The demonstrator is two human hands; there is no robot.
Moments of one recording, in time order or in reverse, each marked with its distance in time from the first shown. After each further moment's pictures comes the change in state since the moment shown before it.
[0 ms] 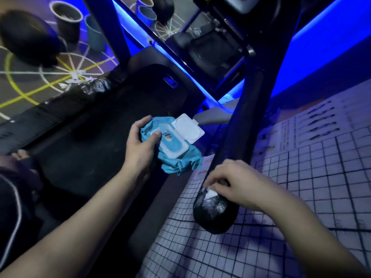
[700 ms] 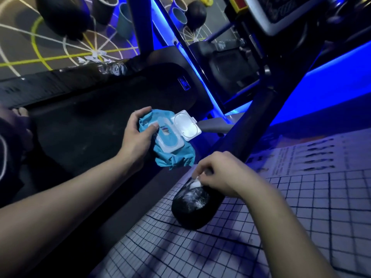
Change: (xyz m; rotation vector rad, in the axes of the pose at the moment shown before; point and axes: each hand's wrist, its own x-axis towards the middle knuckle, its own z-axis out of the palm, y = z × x) left_hand -0.018 -0.019 0.005 -0.035 0.128 0.087; right_hand 0.015 0.000 -0.017 -0.002 -0.110 0.085
